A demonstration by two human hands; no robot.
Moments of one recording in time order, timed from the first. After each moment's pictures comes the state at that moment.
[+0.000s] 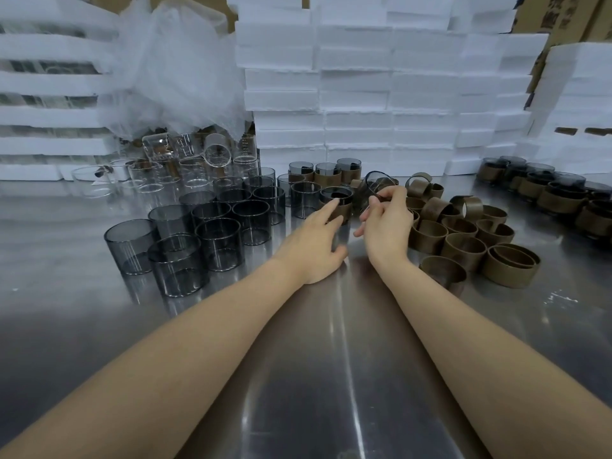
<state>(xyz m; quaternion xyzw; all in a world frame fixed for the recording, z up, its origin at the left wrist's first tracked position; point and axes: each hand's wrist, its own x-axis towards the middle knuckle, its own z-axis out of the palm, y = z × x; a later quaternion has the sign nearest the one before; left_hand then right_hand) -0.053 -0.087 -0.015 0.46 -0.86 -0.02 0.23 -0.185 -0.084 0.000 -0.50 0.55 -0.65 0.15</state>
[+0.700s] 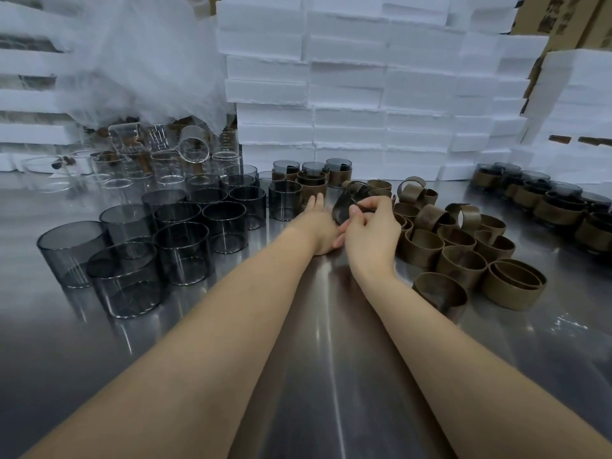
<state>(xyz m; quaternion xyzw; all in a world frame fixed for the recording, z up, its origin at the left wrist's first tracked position) -0.101 -0.172 -0.004 0.56 -0.82 -0.07 0.03 -0.182 -0.091 -0.003 -0.50 0.55 -0.64 0.19</state>
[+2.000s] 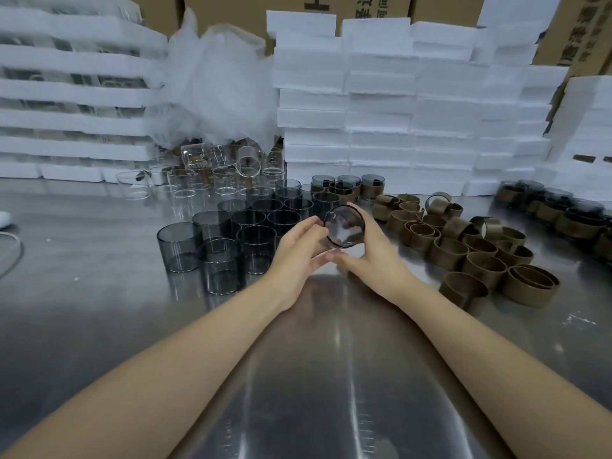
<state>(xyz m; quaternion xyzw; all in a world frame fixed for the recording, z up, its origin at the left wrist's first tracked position) -0.009 -0.032 0.004 0.36 -0.43 -0.58 0.58 -0.162 -0.060 -0.008 -0.78 0.41 -0.44 0.17</state>
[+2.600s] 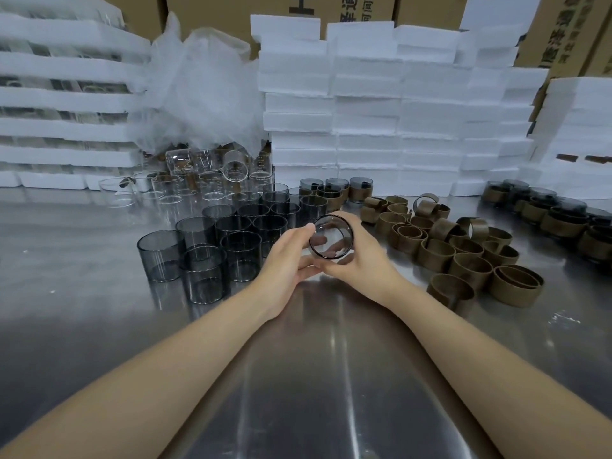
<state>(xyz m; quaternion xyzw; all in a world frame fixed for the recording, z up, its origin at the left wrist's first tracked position) -0.011 -0.032 0.004 0.39 -0.48 -0.56 0.55 -0.164 -0.054 -0.003 -0.78 0.39 -0.46 0.18</state>
